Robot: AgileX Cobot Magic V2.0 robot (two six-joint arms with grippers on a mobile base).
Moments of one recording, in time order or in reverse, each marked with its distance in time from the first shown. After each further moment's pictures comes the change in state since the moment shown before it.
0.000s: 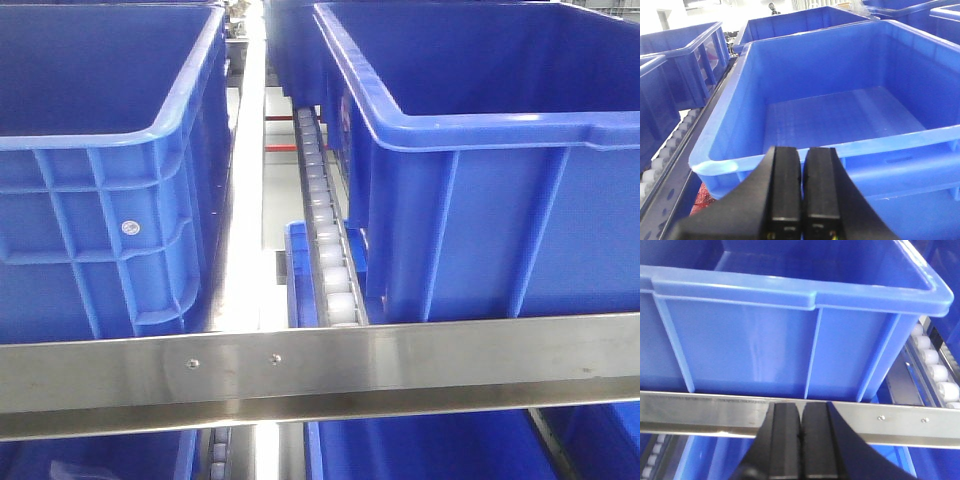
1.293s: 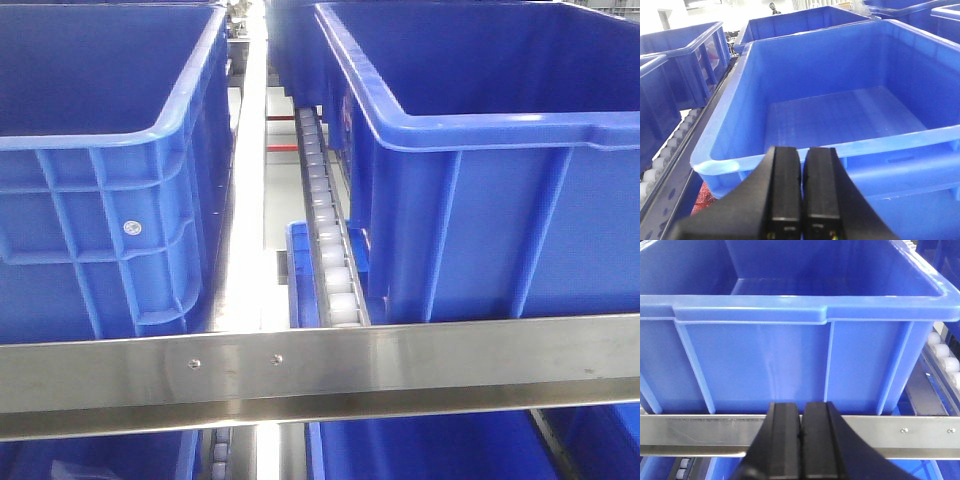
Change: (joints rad) left arm 0.000 0.000 0.000 0.000 0.000 0.000; right arm 0.000 -0.015 0.015 0.109 -0.055 -0.025
